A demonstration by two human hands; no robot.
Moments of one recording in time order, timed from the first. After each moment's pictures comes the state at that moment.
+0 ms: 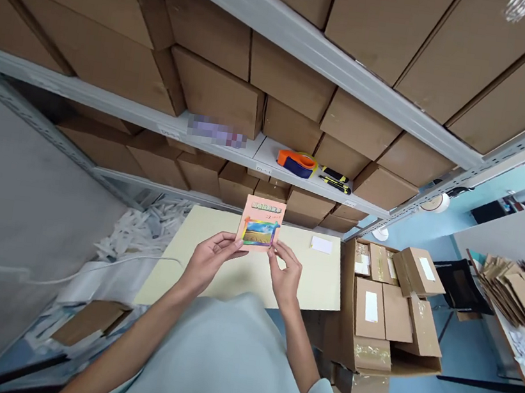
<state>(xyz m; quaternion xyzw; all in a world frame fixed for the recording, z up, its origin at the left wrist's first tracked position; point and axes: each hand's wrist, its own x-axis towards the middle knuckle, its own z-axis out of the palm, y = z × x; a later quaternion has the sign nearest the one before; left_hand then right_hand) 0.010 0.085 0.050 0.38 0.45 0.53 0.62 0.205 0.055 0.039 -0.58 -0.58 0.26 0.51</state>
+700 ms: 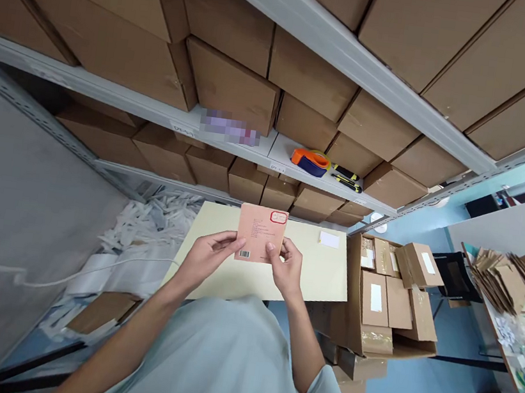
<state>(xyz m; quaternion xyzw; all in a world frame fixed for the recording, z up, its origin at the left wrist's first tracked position) -0.061 0.094 0.062 0.43 0.47 0.48 0.60 0.138 0.069 0.073 -0.53 -0.51 0.44 0.51</state>
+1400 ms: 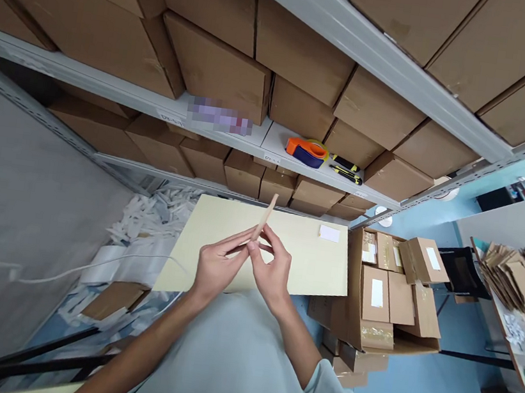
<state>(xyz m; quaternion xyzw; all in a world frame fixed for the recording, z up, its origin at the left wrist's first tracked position) 0.005 0.069 0.076 0.46 0.50 0.57 0.47 0.130 0.058 0.076 -0.56 -0.53 0.36 0.52</state>
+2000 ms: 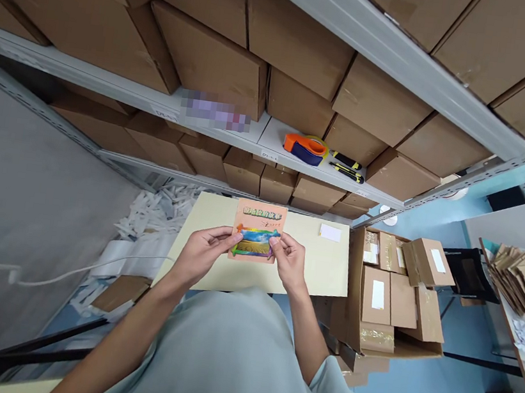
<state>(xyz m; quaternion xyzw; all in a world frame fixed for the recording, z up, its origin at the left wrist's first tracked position) -0.017 0.102 0.062 0.40 0.48 0.47 0.62 0.186 0.082 0.077 -0.52 -0.48 0.51 0.49</state>
